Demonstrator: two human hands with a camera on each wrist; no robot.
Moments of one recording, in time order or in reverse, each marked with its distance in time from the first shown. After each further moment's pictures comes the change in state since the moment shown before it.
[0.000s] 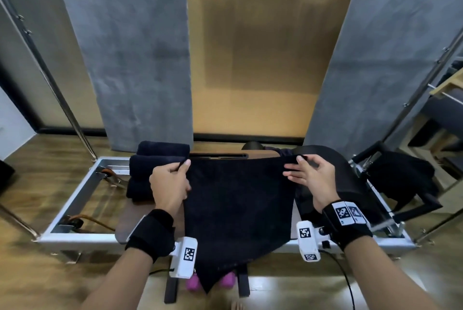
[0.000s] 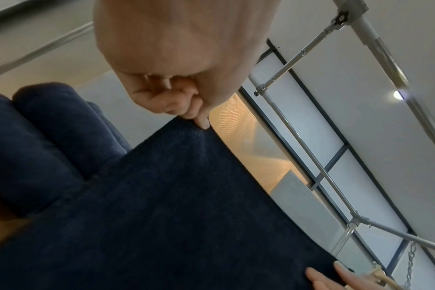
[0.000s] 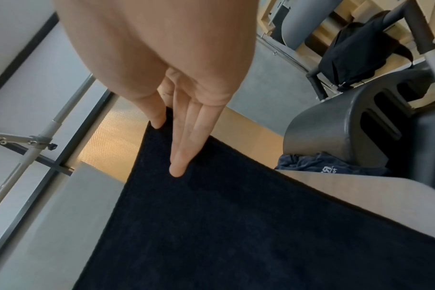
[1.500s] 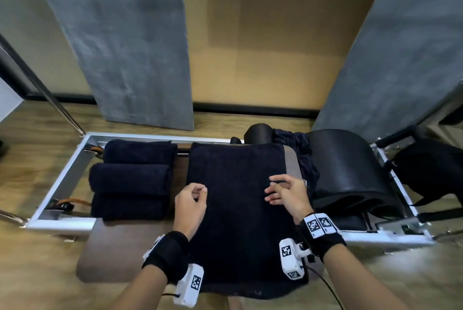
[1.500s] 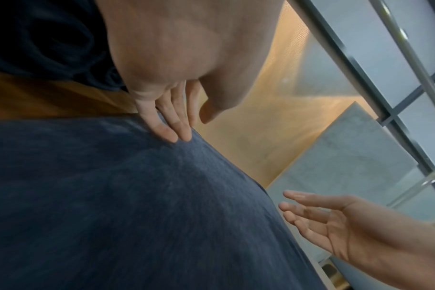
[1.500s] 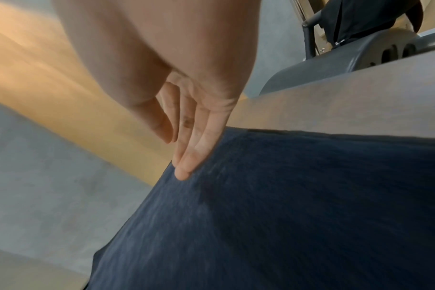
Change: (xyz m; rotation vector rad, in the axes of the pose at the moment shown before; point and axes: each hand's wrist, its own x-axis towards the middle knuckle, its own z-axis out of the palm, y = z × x) left_hand 0.057 -0.134 0.113 0.307 -0.192 -0.120; right_hand 0.116 0.143 0.049 -0.298 -0.128 0.397
